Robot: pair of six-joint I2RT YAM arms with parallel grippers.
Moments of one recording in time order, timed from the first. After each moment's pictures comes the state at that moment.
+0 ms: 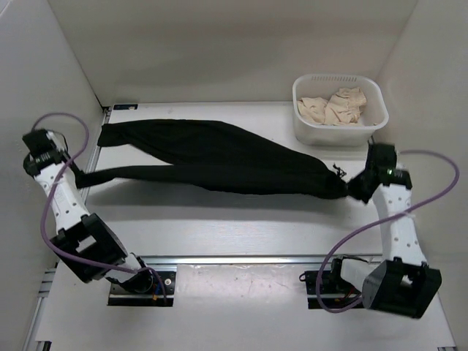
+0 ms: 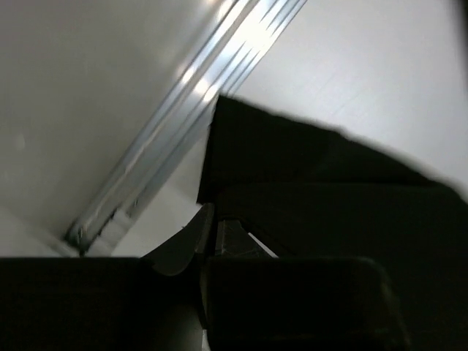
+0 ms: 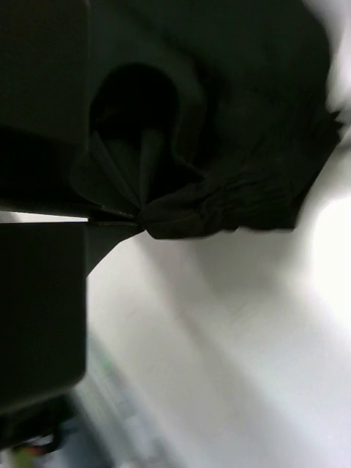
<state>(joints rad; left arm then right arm) 0.63 1.42 1.36 -0.78 -0.05 0.00 -0.14 1.14 1.07 -0.96 0.11 0.69</state>
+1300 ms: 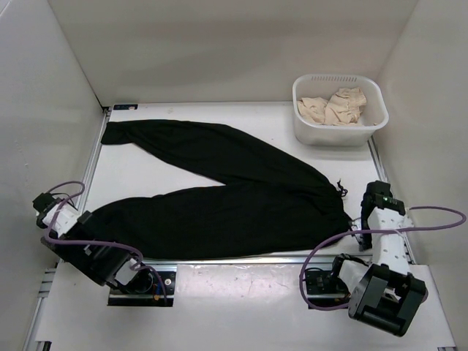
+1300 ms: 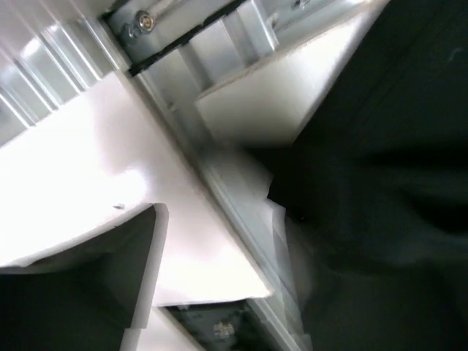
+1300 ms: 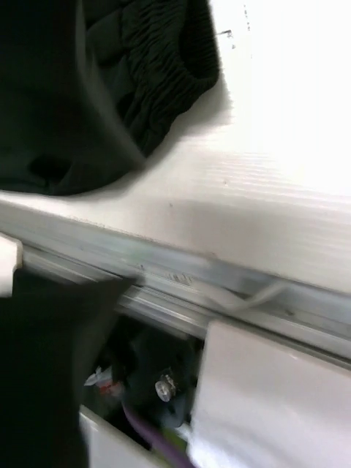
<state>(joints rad) 0.95 1.36 0.76 -0.70 -0.30 0.00 -0.31 0.98 0.61 -1.08 0.32 0.95</state>
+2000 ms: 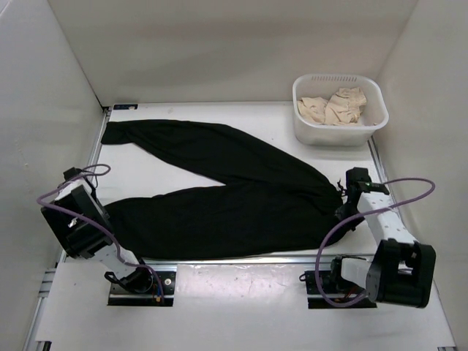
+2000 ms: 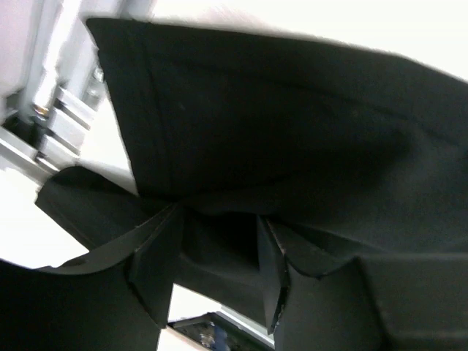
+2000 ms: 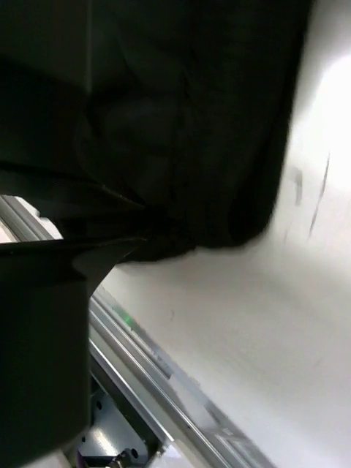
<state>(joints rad) 0.64 1.61 0.89 -0.71 -0.29 0.01 -0.07 1.15 0.70 -0.94 0.25 0.84</state>
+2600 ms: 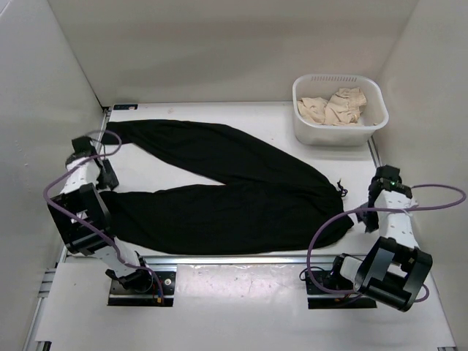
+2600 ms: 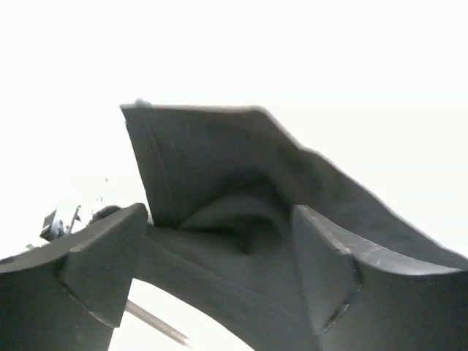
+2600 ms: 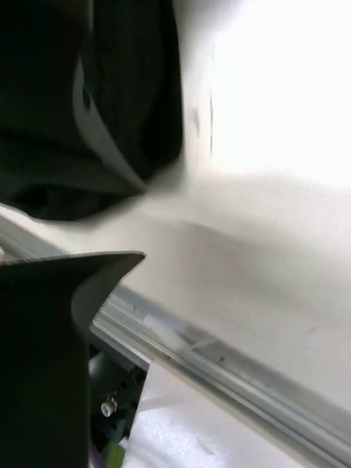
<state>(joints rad) 0.44 1.62 1.05 -0.60 -0.29 0.01 -0.37 1.18 0.72 -0.94 0.31 0.77</state>
